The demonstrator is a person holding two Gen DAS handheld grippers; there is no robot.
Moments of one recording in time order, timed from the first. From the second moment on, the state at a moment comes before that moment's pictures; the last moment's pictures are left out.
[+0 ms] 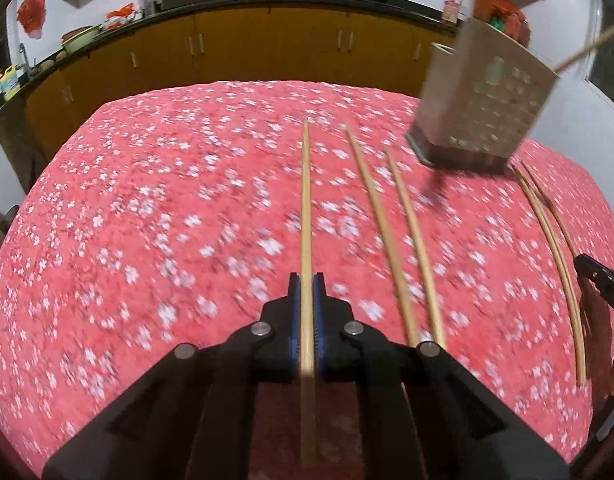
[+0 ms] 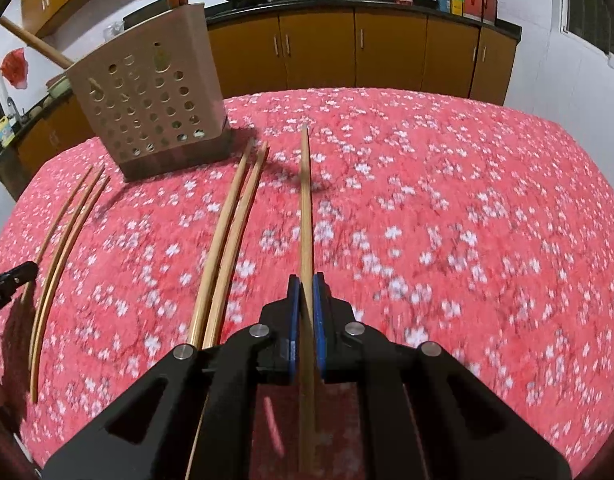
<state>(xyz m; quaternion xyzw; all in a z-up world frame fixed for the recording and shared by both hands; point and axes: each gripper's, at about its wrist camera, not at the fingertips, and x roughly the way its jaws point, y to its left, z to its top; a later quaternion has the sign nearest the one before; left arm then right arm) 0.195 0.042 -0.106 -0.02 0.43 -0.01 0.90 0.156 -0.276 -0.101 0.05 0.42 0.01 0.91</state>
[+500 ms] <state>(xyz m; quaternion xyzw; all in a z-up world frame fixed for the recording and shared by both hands) 0.187 0.066 -0.103 -0.06 0.42 -0.03 0.91 0.166 -0.281 -0.102 0.06 0.42 0.01 0.91</state>
